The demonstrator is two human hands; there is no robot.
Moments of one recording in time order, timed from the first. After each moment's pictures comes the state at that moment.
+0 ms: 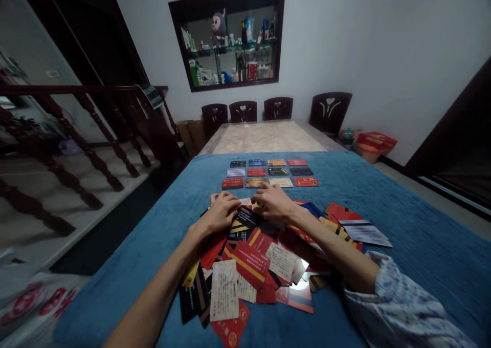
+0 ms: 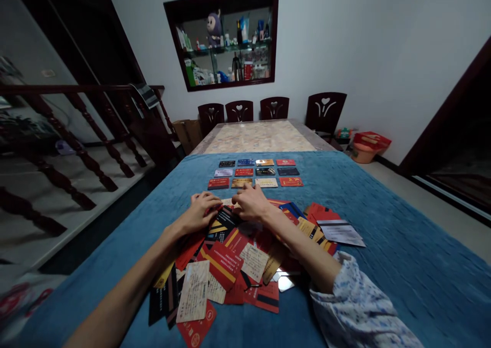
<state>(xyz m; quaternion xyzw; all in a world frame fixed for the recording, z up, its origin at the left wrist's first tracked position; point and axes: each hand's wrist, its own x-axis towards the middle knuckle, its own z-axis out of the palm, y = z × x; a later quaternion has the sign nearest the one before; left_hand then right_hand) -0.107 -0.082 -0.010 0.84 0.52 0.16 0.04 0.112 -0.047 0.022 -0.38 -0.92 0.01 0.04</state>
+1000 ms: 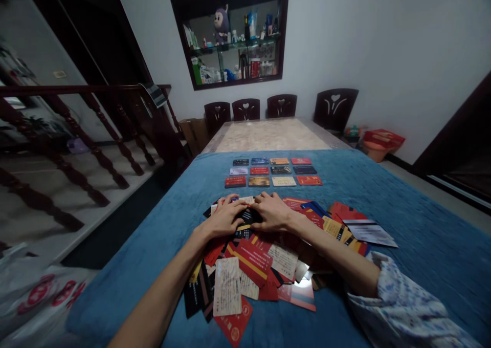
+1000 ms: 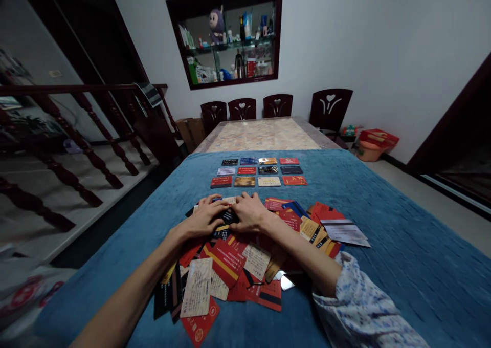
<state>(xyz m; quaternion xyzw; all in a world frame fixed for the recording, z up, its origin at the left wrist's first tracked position) -0.101 -0.095 -0.015 0.86 0.50 0.09 0.07 0.100 -0.066 0.011 -0.35 -0.94 0.01 0.00</state>
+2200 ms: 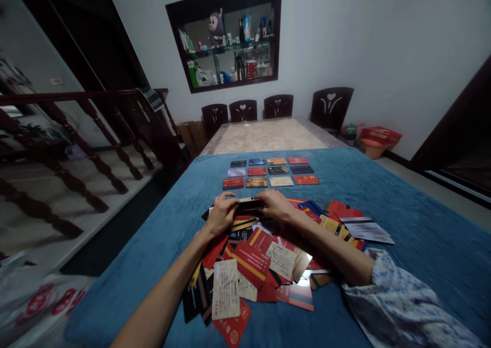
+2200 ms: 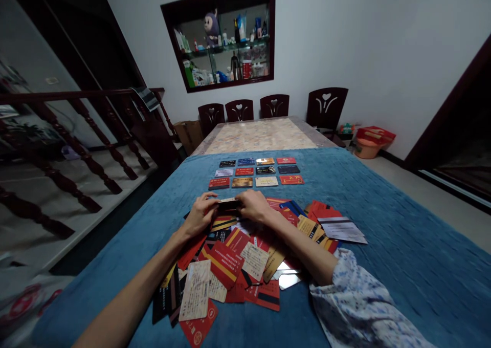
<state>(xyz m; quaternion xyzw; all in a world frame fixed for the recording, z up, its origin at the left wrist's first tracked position) -0.108 -0.078 -0.032 0.80 0.53 0.29 0.04 0.111 -0.035 -0.005 -0.43 -0.89 0.07 0.10</state>
